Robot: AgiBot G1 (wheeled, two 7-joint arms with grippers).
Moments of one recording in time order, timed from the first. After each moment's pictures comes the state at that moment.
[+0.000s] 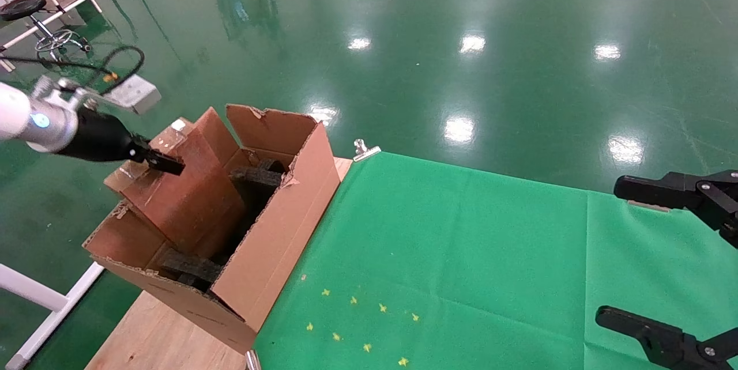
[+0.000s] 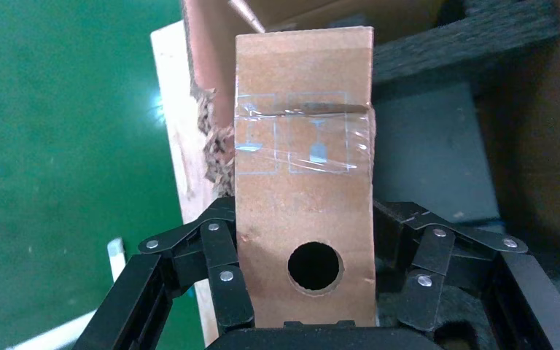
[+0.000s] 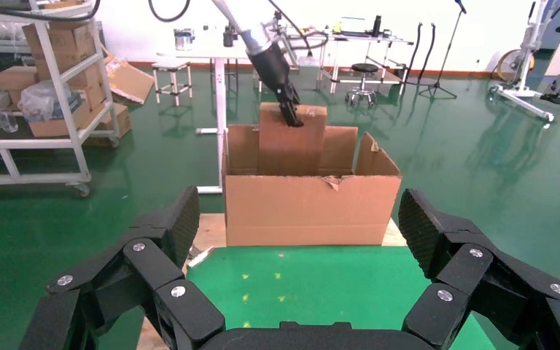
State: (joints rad) left arm -2.00 0.78 0.74 -0.05 2.03 1.10 -0.38; right arm 1.09 -0.58 -0.34 1.25 -0.68 -1.46 0.15
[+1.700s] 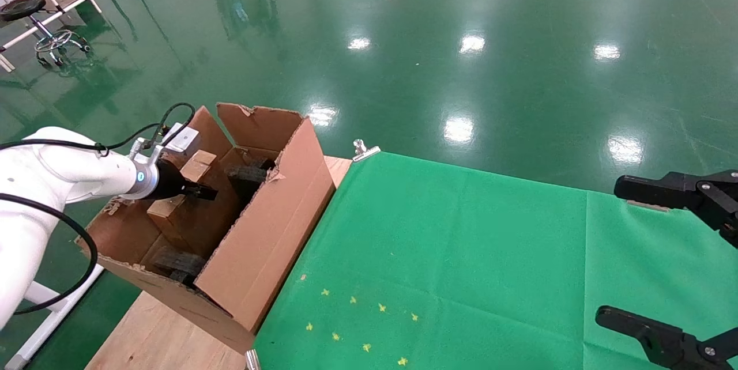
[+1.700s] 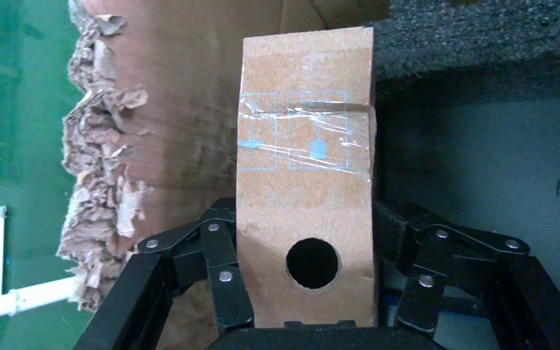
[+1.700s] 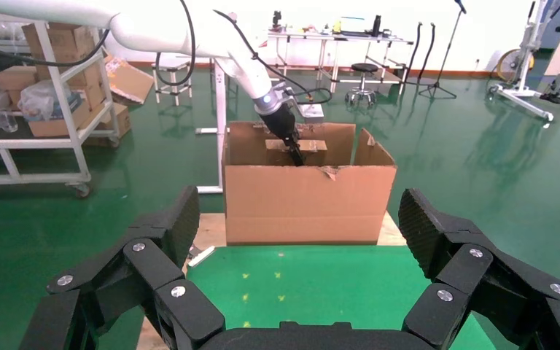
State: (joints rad) left arm -1.66 0.94 0.76 0.00 2.05 0.60 -0.68; right arm 1.09 -0.58 -0.34 1.25 -0.68 -1.46 0.15
